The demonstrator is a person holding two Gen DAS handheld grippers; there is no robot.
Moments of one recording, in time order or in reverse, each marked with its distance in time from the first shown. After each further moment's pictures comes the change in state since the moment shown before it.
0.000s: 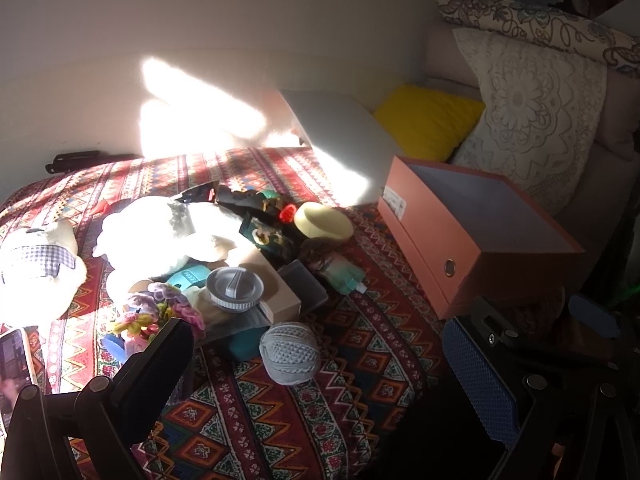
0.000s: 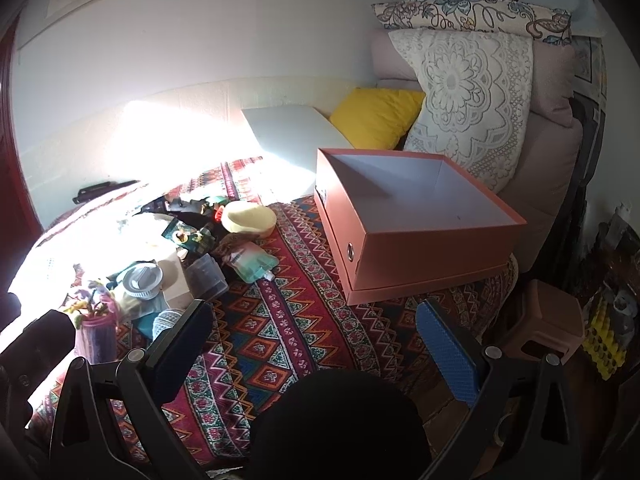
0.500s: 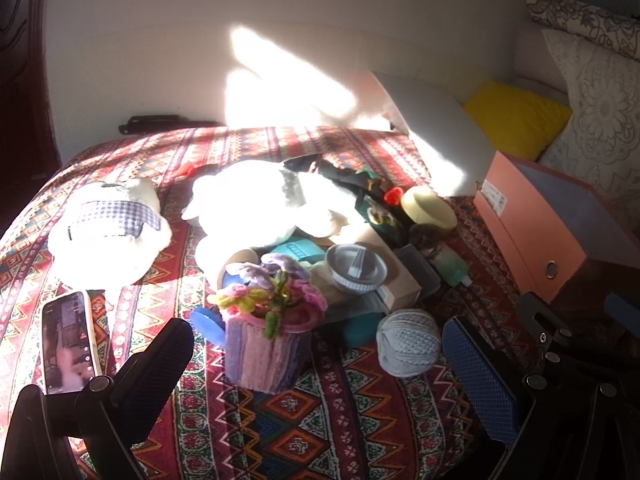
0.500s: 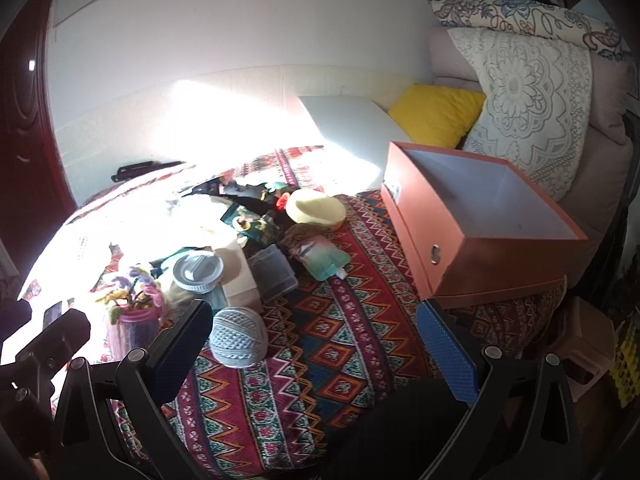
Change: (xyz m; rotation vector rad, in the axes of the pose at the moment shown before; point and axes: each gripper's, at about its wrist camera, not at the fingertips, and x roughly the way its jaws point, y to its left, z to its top) left arm 0.021 0.076 -0.017 -0.112 0.043 0.211; right arm 0.043 0.078 -0.006 -0.101 0.038 0.181
